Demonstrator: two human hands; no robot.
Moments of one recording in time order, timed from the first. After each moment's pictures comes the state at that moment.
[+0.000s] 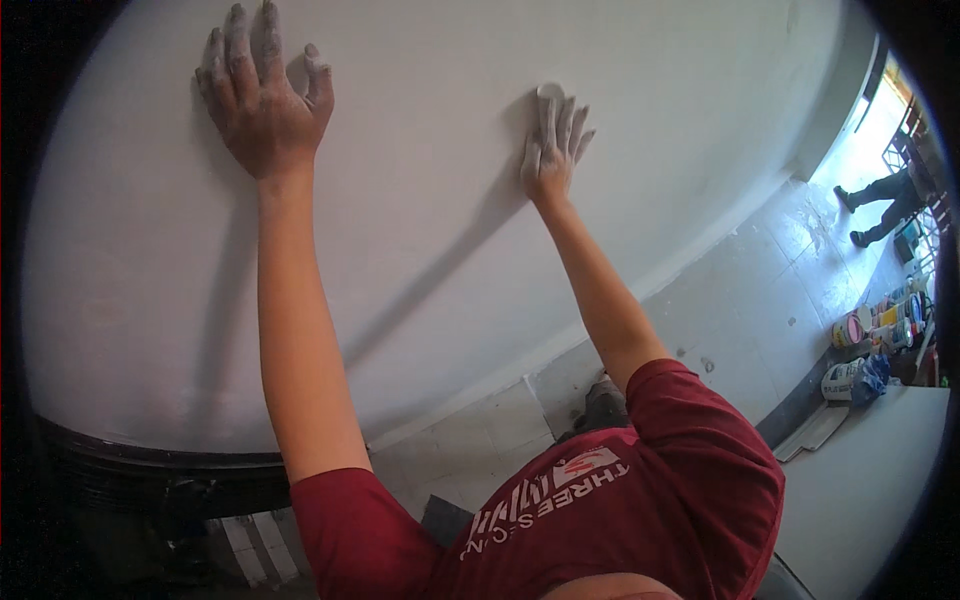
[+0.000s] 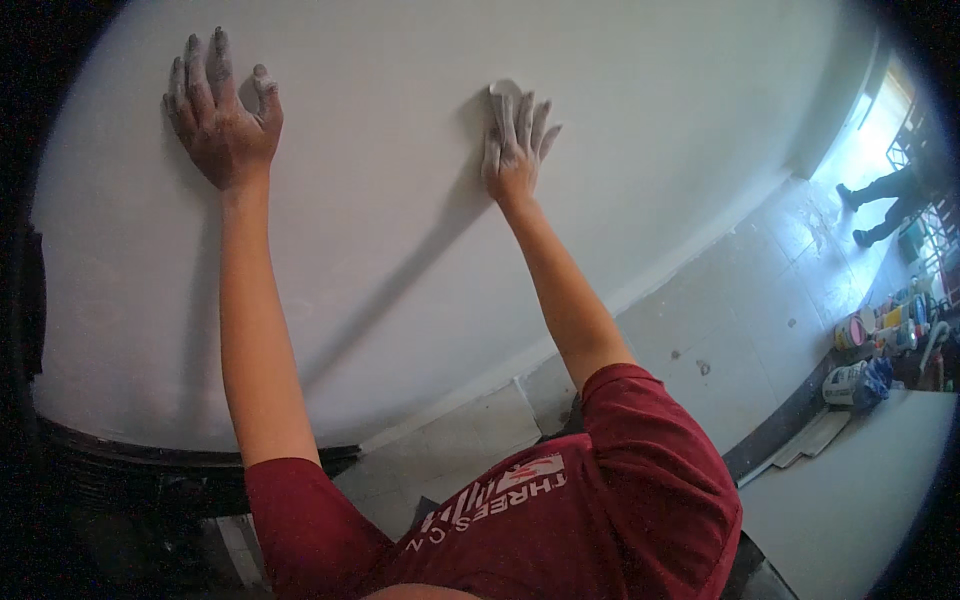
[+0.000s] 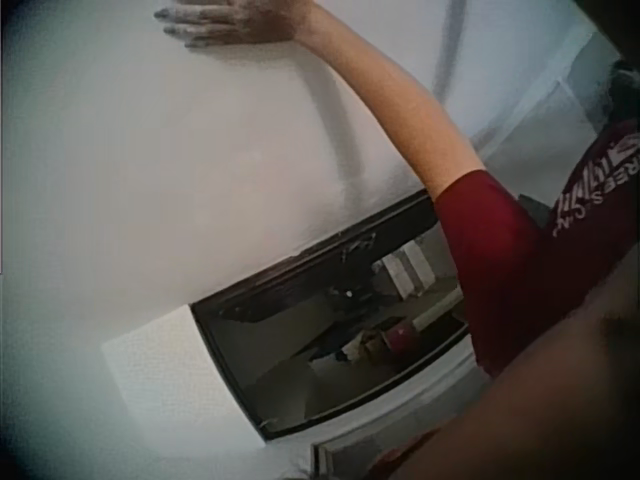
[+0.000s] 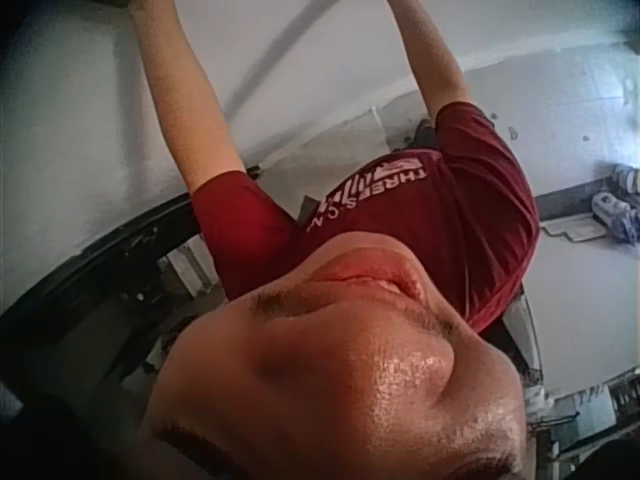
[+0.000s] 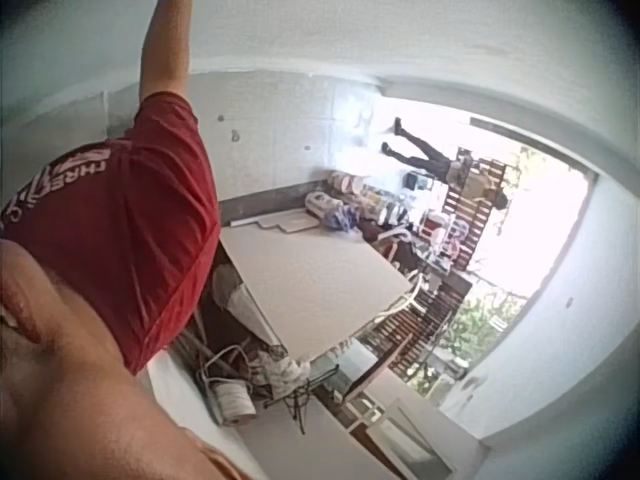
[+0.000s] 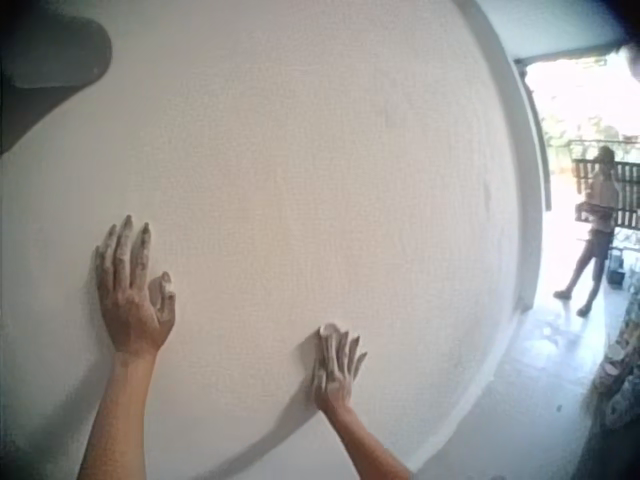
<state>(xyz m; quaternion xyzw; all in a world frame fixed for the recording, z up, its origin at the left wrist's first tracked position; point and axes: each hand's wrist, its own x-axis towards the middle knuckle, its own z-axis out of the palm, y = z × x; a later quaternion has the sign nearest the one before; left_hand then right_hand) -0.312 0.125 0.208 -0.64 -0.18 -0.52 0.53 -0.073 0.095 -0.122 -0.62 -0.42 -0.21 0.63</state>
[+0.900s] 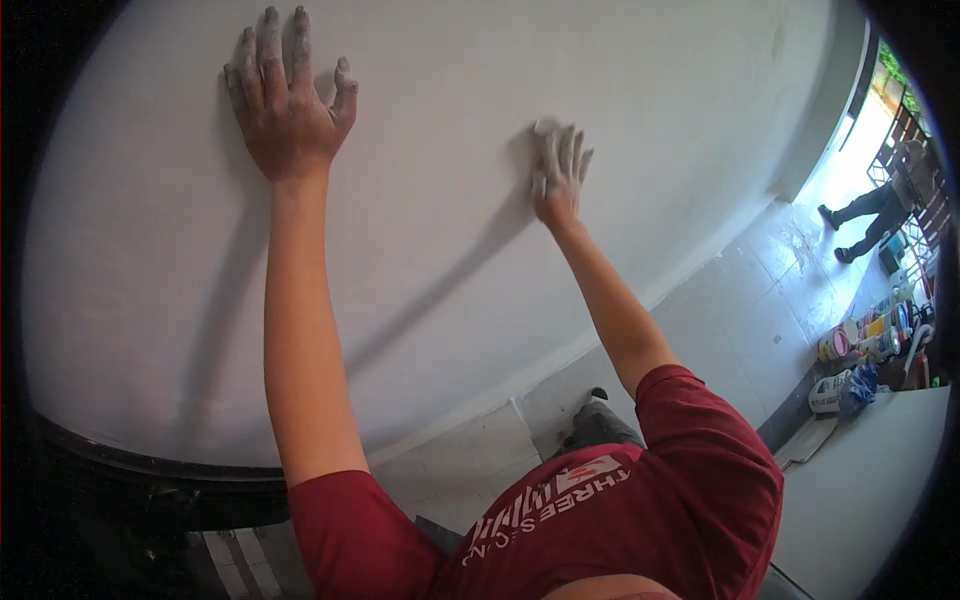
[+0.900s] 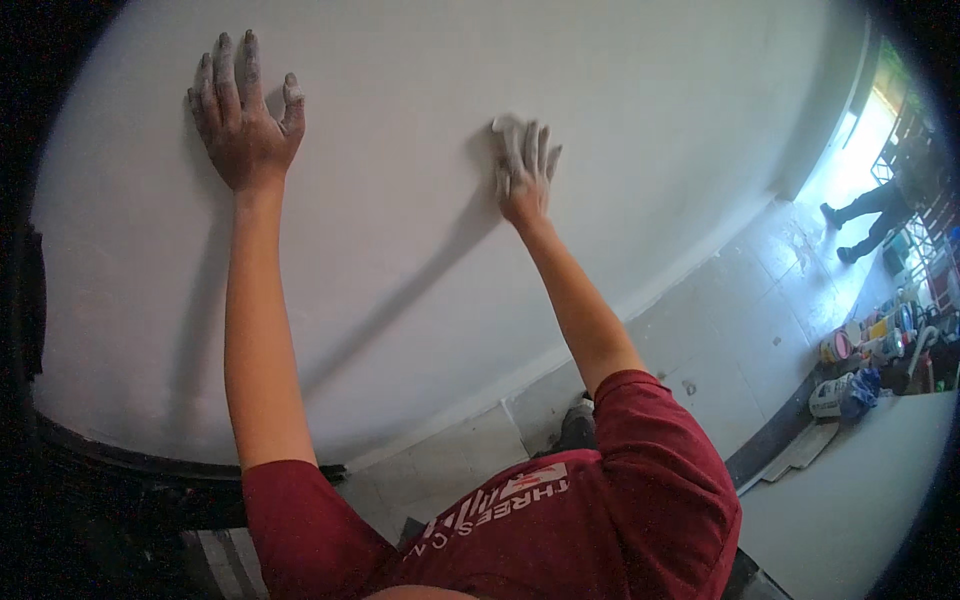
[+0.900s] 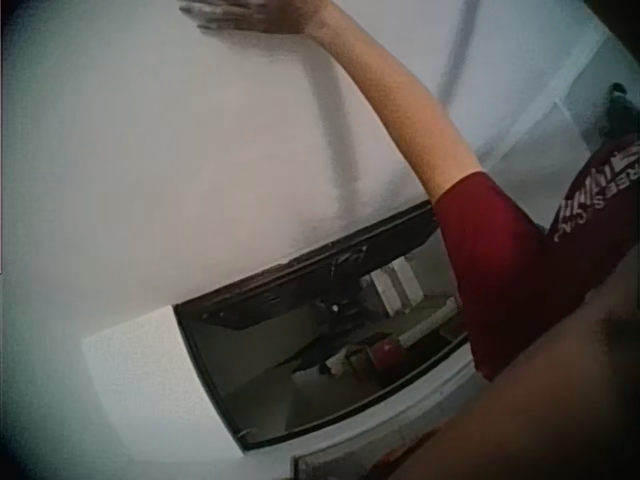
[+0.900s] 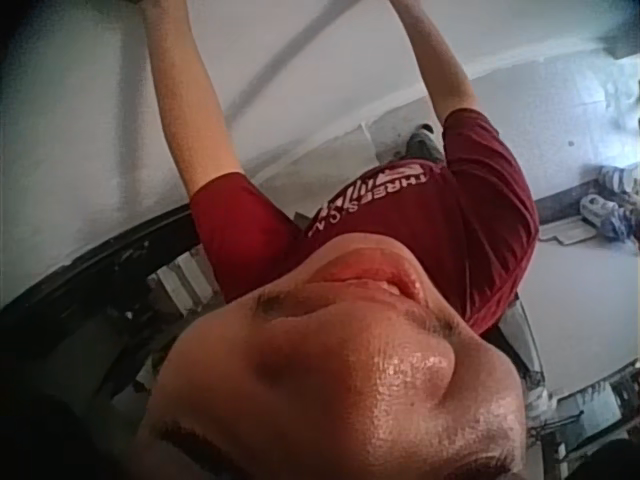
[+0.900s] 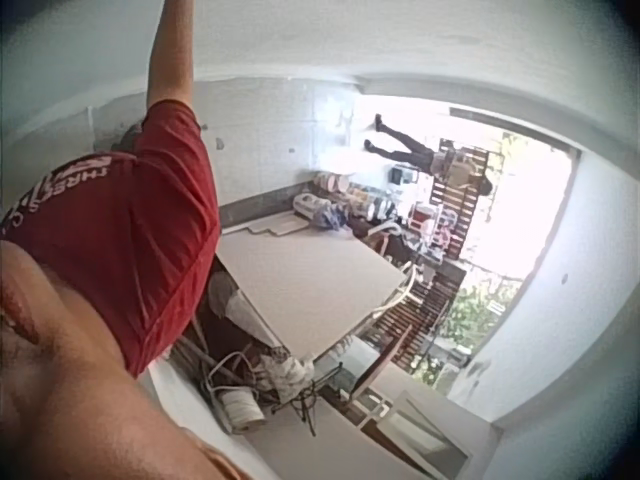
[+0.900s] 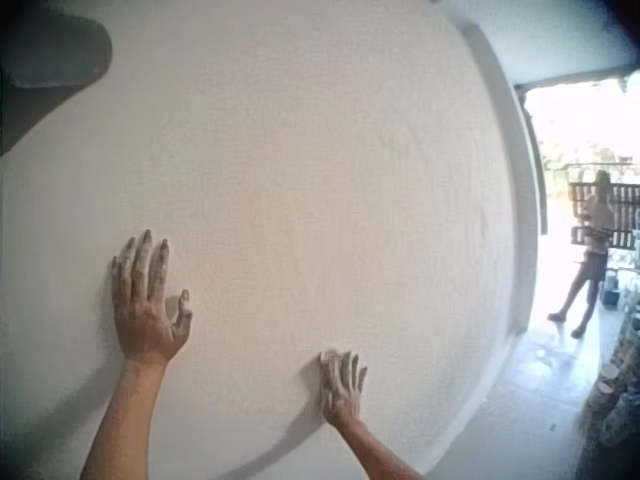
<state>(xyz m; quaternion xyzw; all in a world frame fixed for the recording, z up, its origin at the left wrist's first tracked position) -0.308 0.115 0.207 -0.64 -0.21 -0.51 0.53 -0.041 0.079 -0.119 -0.63 -0.47 -0.24 0.56</state>
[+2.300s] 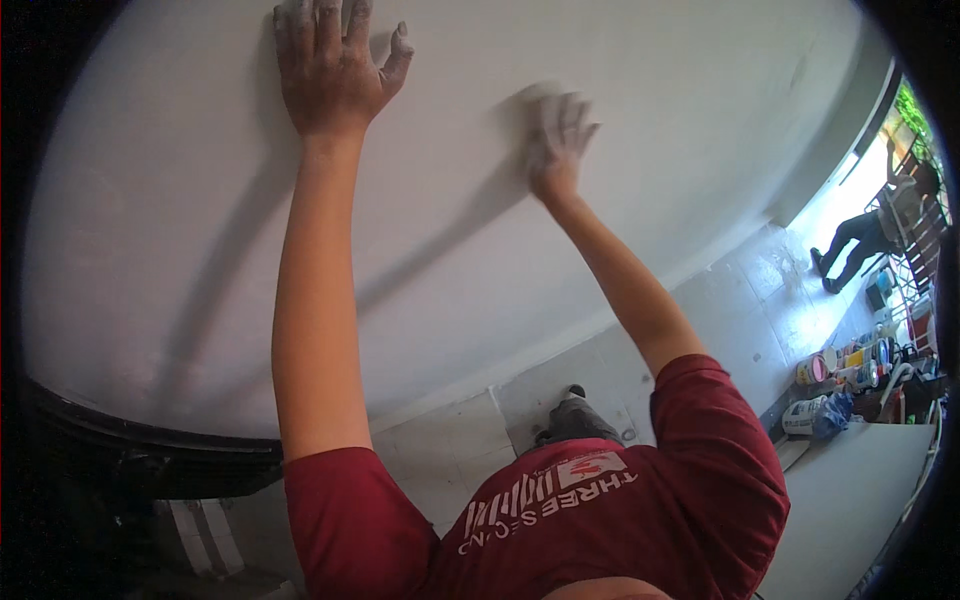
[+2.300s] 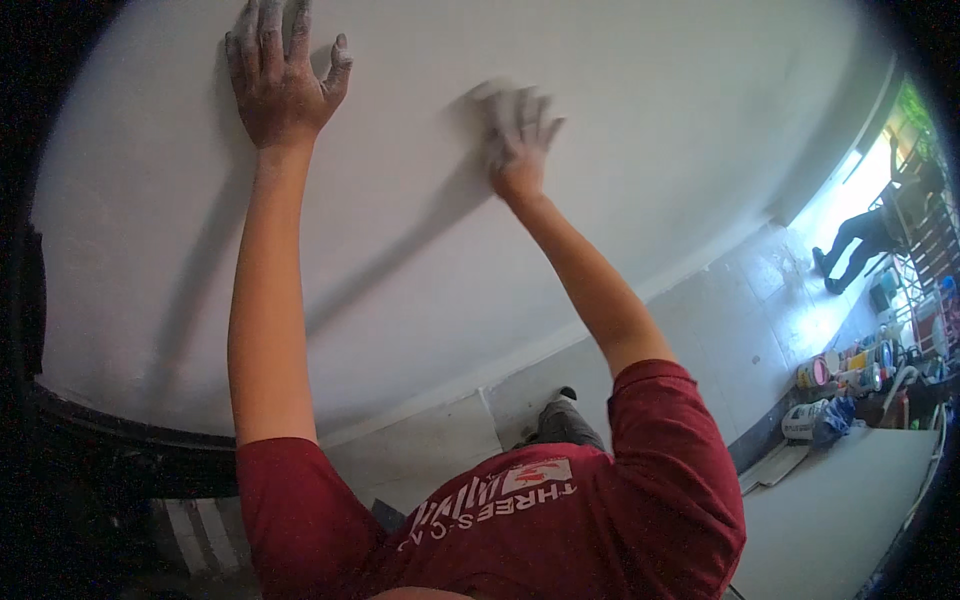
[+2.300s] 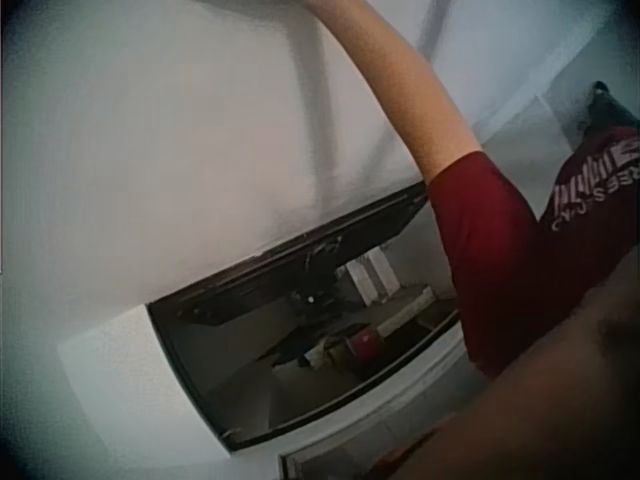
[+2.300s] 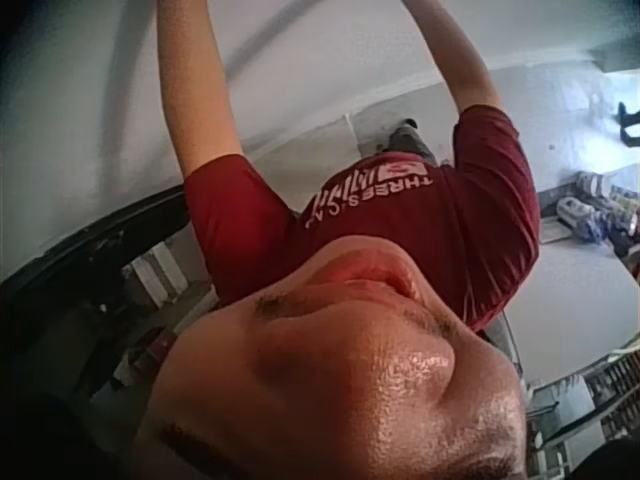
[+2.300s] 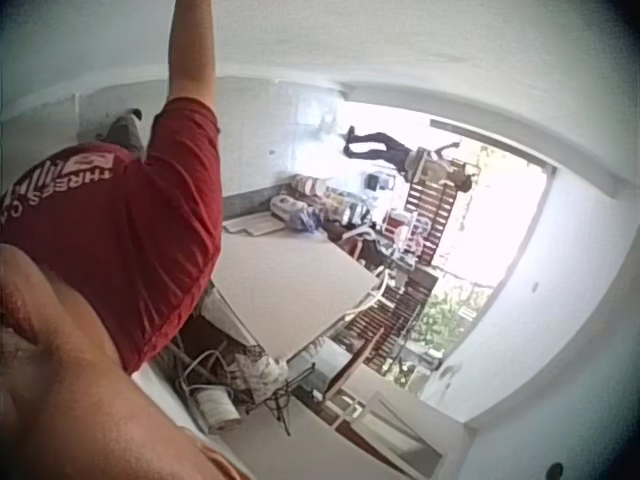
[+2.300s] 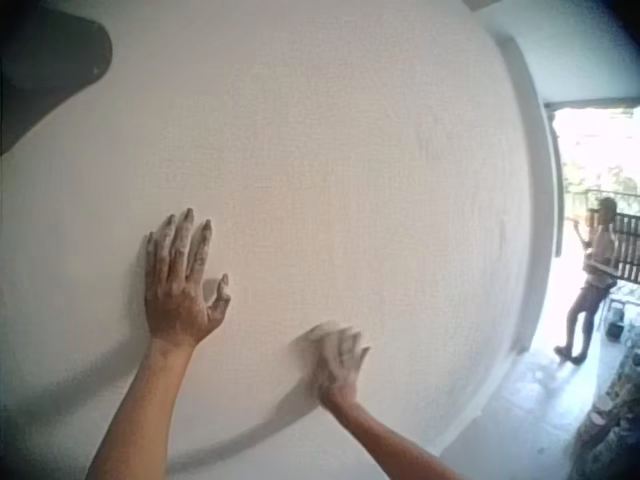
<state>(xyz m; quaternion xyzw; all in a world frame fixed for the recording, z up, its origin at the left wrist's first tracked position) -0.307 0.107 0.192 -0.66 -0.33 -0.43 0.52 -0.053 0.067 -0.045 -0.62 -0.53 -0.27 0.51</state>
